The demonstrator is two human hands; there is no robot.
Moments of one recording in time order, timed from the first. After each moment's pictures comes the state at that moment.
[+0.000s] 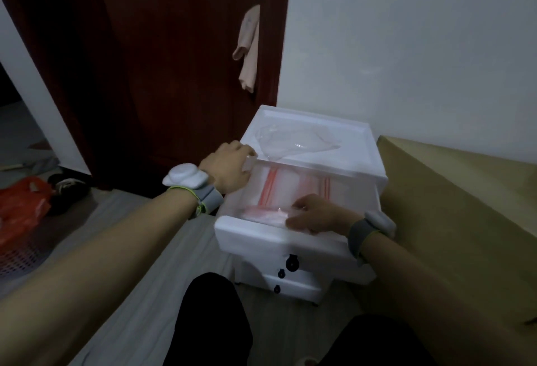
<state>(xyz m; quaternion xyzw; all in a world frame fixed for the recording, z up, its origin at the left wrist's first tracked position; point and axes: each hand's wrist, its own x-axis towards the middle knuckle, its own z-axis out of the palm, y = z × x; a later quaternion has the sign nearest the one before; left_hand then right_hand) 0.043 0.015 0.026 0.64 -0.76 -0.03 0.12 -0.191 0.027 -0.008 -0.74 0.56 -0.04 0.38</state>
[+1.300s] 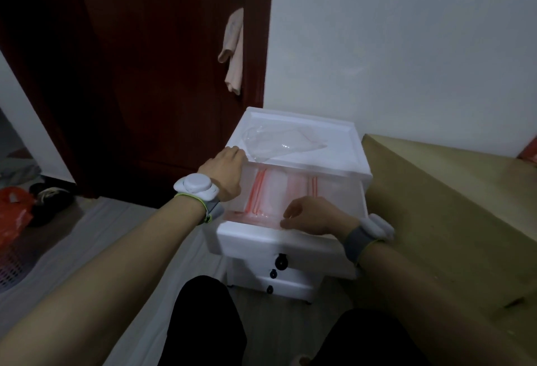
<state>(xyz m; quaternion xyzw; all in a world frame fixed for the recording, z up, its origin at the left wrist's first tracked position) 0.030 0.008 0.009 0.64 -0.76 0.01 0.10 -0.197 0.045 0.006 -0.78 0.58 0.00 0.24</state>
